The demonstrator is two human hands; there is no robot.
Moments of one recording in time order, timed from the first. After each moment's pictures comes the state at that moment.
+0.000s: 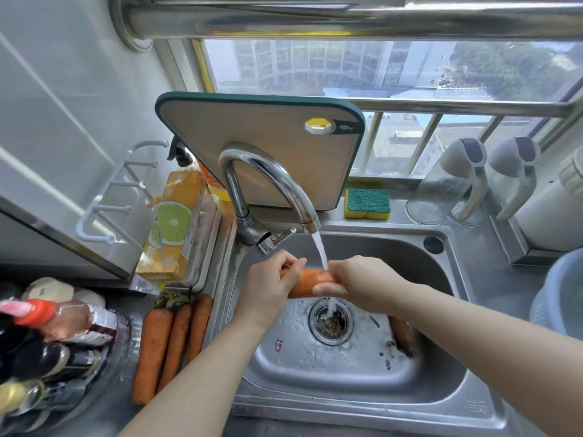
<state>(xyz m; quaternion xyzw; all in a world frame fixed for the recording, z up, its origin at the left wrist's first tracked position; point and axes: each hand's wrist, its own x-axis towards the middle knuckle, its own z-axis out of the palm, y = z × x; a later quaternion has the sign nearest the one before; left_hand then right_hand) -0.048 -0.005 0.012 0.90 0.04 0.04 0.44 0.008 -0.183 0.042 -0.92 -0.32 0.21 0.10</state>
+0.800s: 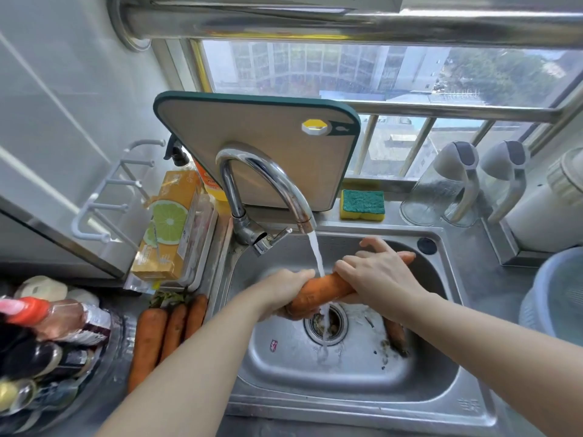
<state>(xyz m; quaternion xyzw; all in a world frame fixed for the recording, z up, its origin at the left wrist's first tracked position) -0.025 -0.024 0.017 0.73 0.18 -0.36 0.56 0.011 -0.214 0.026 -0.89 -0.44 -0.07 -0.04</state>
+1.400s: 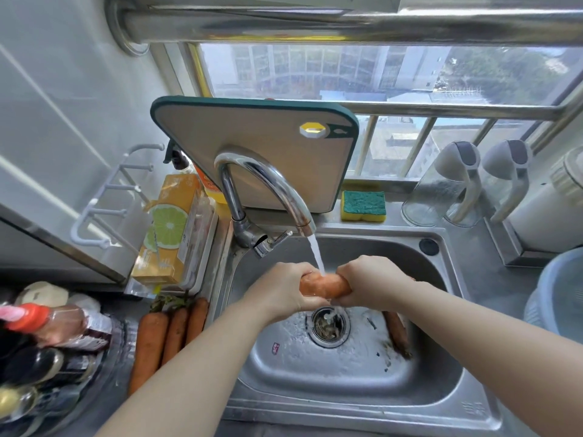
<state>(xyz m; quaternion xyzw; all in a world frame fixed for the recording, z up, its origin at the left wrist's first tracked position) -0.028 -0.016 0.021 0.92 -0.04 -0.17 0.35 0.017 -0.199 0.030 -0.93 -0.31 0.18 0.02</state>
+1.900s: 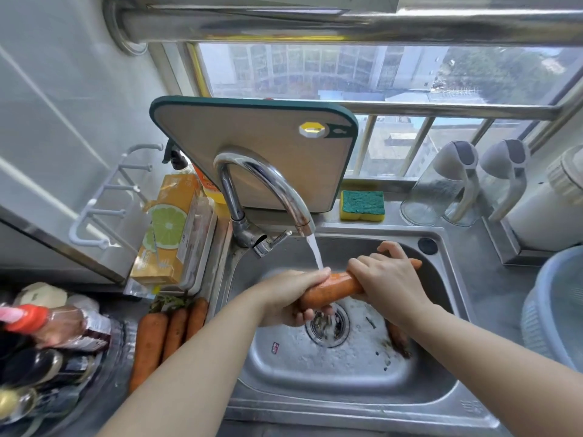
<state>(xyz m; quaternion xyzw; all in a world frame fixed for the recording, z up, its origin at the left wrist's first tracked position) -0.026 -0.026 0.032 0.61 0.17 -0.44 0.64 0.005 -0.225 0.006 -0.93 -0.35 -0.10 -0.02</state>
